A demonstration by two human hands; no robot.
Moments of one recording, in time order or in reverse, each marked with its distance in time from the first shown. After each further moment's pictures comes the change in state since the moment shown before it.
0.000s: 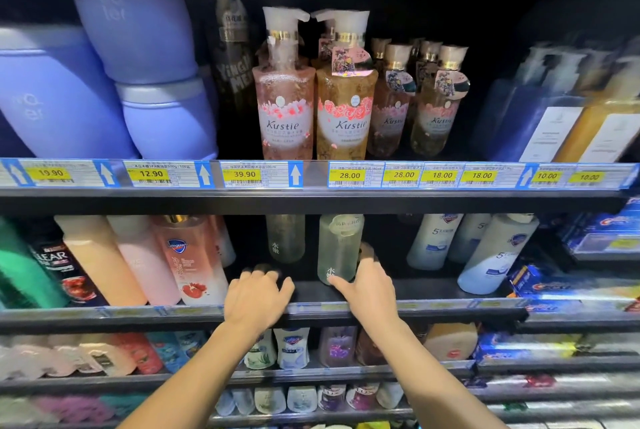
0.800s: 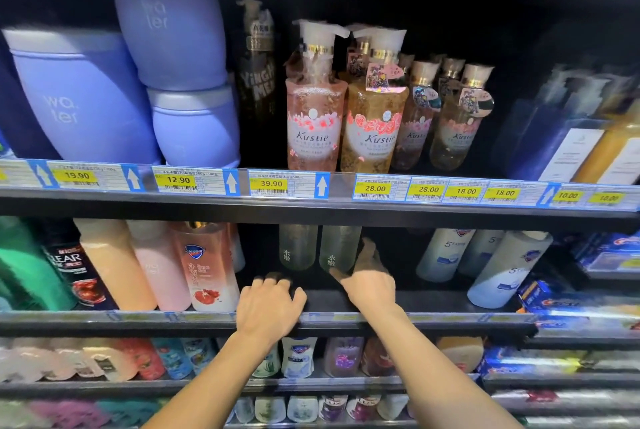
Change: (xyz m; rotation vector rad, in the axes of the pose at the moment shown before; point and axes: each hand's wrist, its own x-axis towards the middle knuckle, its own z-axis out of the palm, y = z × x) left_hand -0.002 -0.002 -0.002 -0.034 -0.020 0.022; right_hand 0.035 -0.029 0.008 -0.049 -0.028 0.036
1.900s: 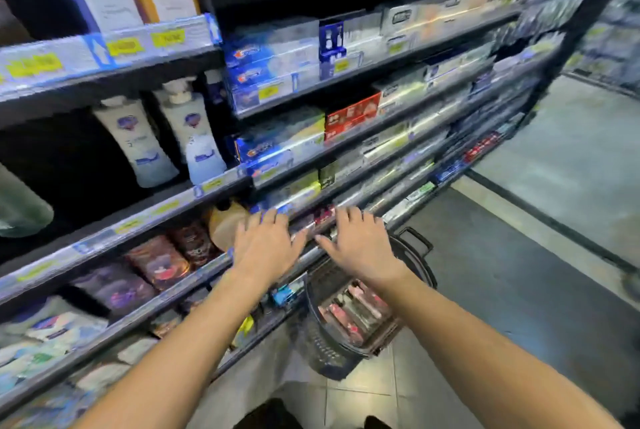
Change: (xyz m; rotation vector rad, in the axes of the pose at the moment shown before) left_hand -0.191 0.388 0.051 0.130 -0.099 0.731; right_hand -0.232 0.384 -0.164 -0.429 0.139 0.280
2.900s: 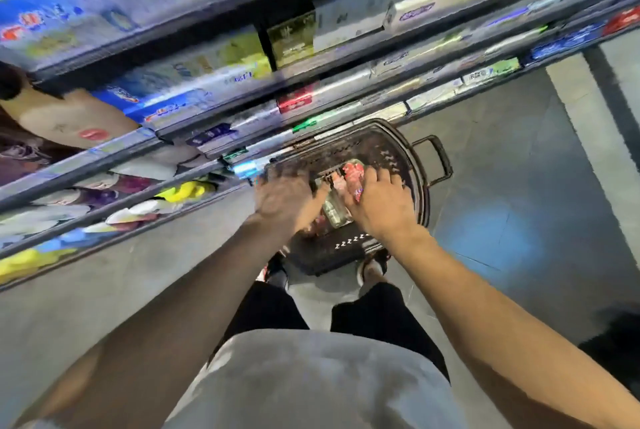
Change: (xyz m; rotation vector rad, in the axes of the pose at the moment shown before) left_hand 0.194 0.186 0.226 -0.190 -0.663 -0.291; right_hand 0.172 0.230 0.215 0.013 -0.597 -0.026
